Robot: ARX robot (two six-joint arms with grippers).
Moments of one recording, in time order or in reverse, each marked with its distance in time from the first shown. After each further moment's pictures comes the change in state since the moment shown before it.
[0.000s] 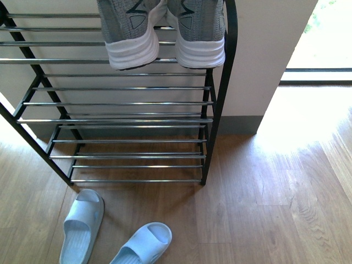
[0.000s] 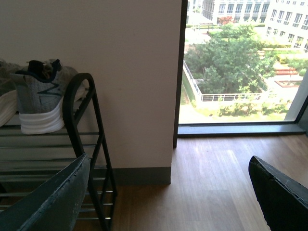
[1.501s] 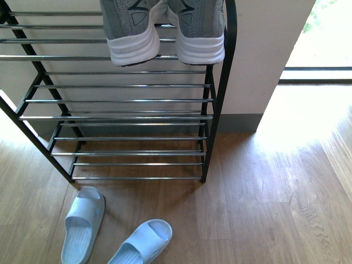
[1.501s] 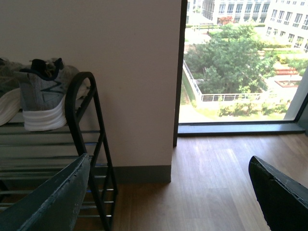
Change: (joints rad) left arm 0.225 -0.275 -0.191 -0.082 0.221 0.006; right arm 0.000 0.000 0.000 0.000 0.000 0.000
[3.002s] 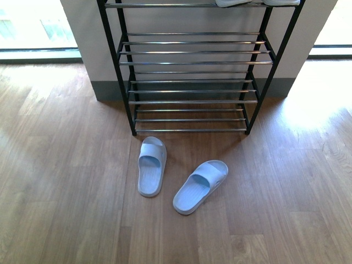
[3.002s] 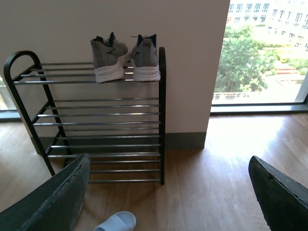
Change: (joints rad) left arm 0.000 0.000 0.000 0.000 -0.002 0.001; right arm 0.000 0.000 0.000 -0.001 -0.003 0.000
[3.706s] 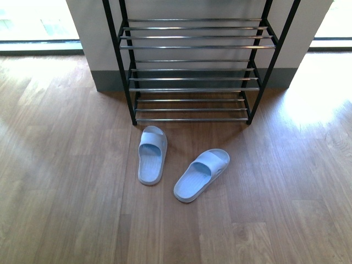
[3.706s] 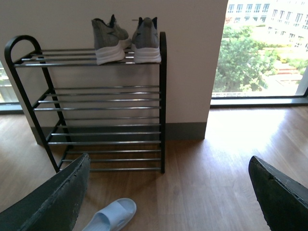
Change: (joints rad) left arm 0.000 0.000 0.000 0.000 0.002 0.000; right arm 0.000 -0.001 0.000 0.000 0.002 0.000
